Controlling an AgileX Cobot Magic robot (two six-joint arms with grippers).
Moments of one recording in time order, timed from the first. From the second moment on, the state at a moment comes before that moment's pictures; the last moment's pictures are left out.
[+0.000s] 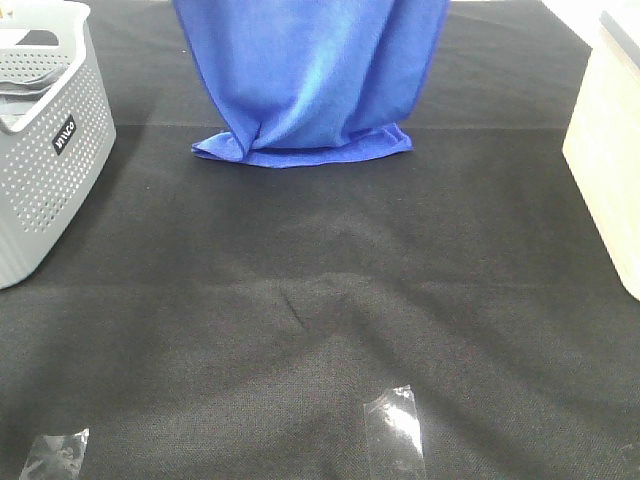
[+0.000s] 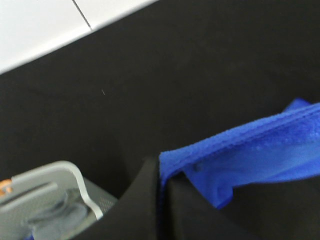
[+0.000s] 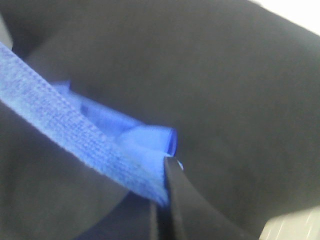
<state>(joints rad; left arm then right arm) -0.33 2.11 -2.58 0.12 1.17 0.18 0.28 1.93 -2.33 0.05 1.17 -0.27</state>
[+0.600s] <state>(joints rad) -0.33 1.85 -2.09 -0.01 1.21 0.13 0.29 1.75 -2.07 0.10 1.22 -0.15</state>
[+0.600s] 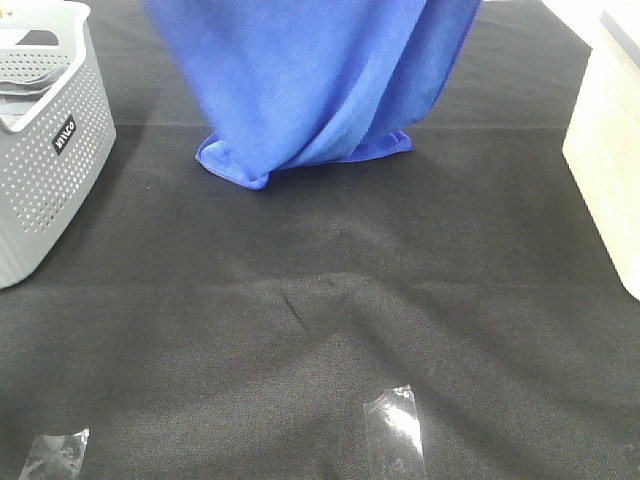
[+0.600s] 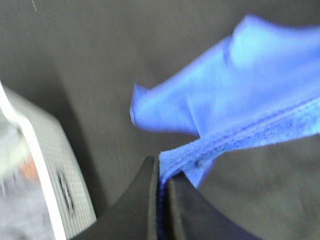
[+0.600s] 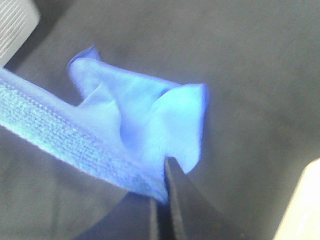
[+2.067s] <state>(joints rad) -0.34 1.00 -1.06 -0.38 1.18 0.14 0.30 1.02 -1.14 0.38 1.22 0.00</state>
